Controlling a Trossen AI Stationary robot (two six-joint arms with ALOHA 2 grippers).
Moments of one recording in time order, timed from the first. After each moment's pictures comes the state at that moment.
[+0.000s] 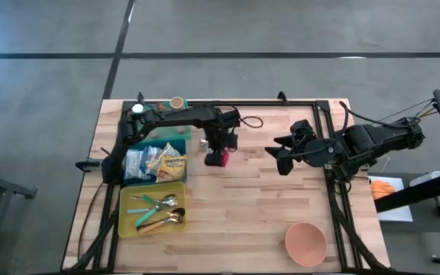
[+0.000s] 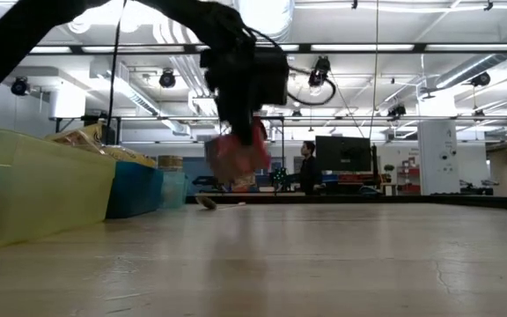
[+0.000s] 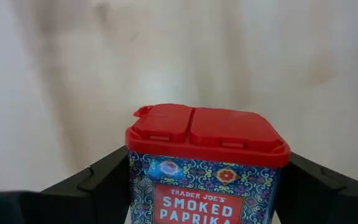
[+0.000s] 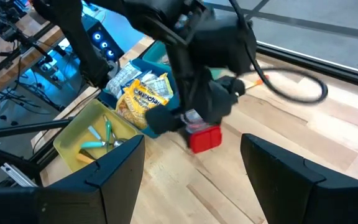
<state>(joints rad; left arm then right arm) 0.30 2.13 1.76 -1.07 0.43 0.42 0.33 1.19 1.43 -0.93 0.65 0.99</state>
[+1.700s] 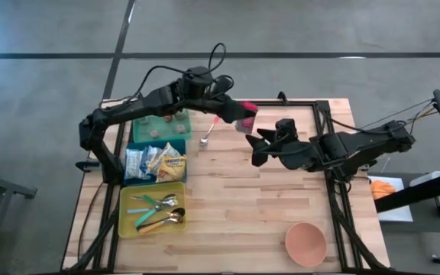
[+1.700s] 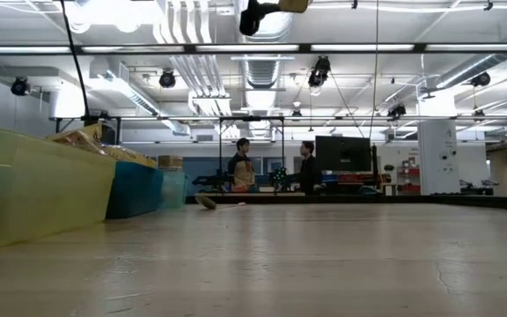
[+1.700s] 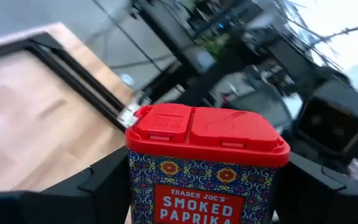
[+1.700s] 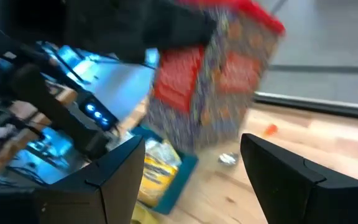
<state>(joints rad) 0.30 1.73 1.76 -0.32 0.35 -0.73 0.30 1.35 1.44 -0.62 0.89 1.00</state>
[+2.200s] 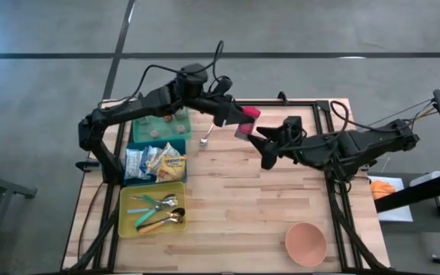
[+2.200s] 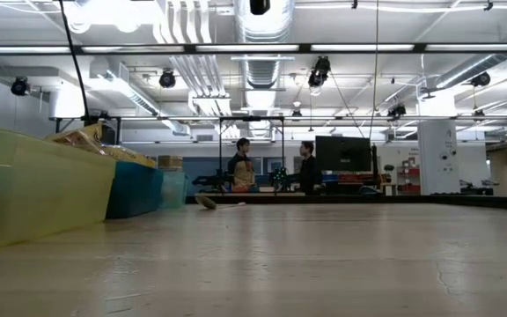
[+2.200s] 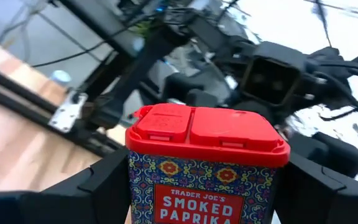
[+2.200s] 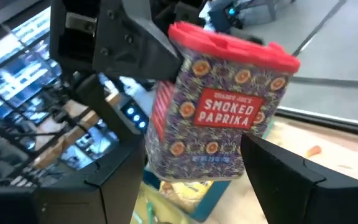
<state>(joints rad) 0.30 1.72 1.76 -0.18 0.59 -0.73 0.32 1.29 1.44 -0.45 0.82 0.82</state>
